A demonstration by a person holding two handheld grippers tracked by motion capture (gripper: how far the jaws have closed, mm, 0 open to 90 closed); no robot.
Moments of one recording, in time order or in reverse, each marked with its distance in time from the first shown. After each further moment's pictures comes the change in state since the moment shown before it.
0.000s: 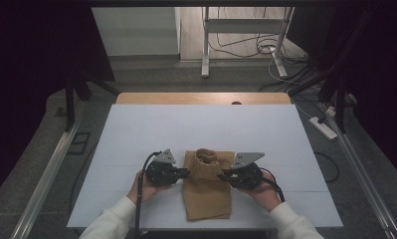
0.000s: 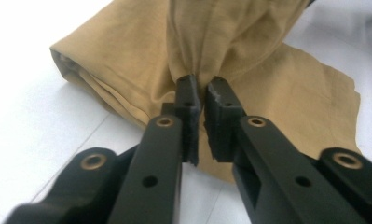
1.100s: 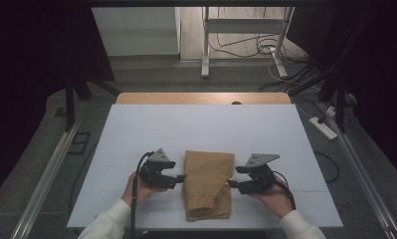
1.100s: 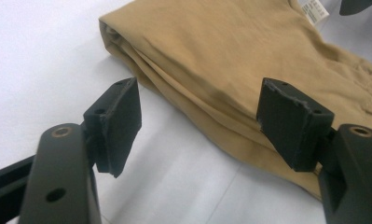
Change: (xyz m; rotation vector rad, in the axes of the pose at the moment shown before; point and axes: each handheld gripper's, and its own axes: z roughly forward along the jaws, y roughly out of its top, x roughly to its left) left arm 0.003 -0.005 -0.013 0.012 0.105 -0.094; right arm -0.008 -0.022 -0.023 0.006 -0.061 0.172
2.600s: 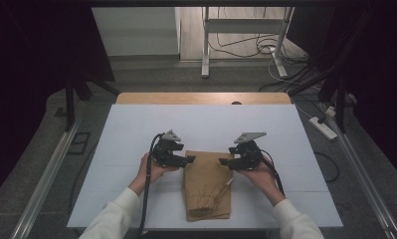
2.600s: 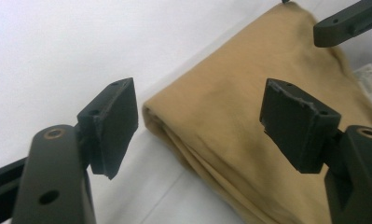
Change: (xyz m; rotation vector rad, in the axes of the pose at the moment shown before) left arm 0.030 0.050 0.032 -0.004 0.038 -0.028; right arm -0.038 0.044 0.039 0.007 -0.064 0.073
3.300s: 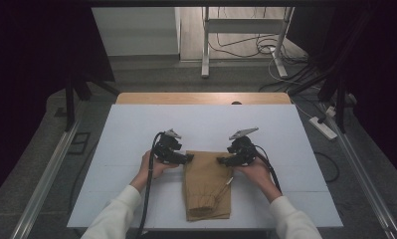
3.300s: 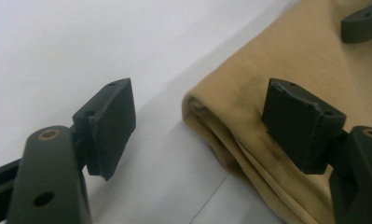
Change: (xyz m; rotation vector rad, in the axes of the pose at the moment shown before) left arm 0.023 -0.004 0.025 0.080 0.006 -0.053; right arm -0.014 0.004 0.026 0.106 0.002 0.052
